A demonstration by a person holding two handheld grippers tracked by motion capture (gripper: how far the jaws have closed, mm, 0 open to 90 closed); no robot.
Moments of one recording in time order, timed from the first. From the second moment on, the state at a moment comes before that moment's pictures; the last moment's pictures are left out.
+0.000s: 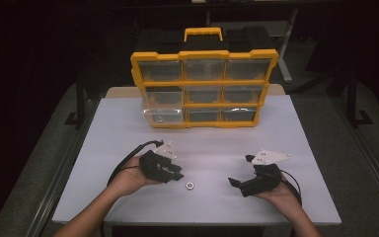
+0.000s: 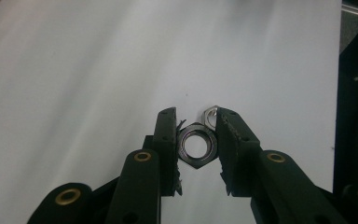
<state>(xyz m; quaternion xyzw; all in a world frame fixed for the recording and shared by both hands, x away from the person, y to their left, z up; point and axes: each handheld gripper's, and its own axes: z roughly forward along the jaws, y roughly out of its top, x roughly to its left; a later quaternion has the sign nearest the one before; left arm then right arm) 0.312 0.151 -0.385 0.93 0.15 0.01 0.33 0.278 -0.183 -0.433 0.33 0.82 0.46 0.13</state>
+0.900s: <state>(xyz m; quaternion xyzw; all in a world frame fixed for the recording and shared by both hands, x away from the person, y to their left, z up) 0.333 0.156 -0.320 0.93 0.15 0.02 0.34 0.278 -0.183 -0.432 0.33 0.81 0.46 0.13</state>
